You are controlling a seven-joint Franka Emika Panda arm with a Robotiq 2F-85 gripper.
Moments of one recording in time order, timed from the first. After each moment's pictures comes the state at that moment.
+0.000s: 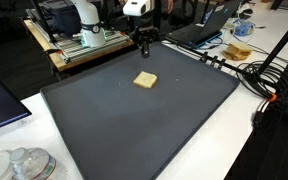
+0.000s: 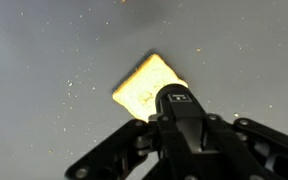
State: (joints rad) arm -0.02 0.04 0.05 -2.39 0.11 2.46 0.34
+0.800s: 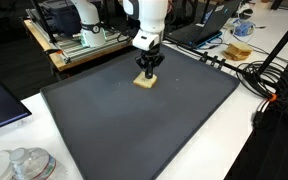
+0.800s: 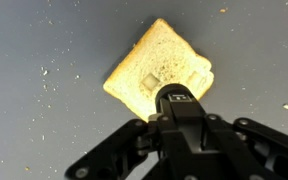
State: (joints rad) arm 0.02 0.38 -0.02 -2.14 0.09 2.46 0.40
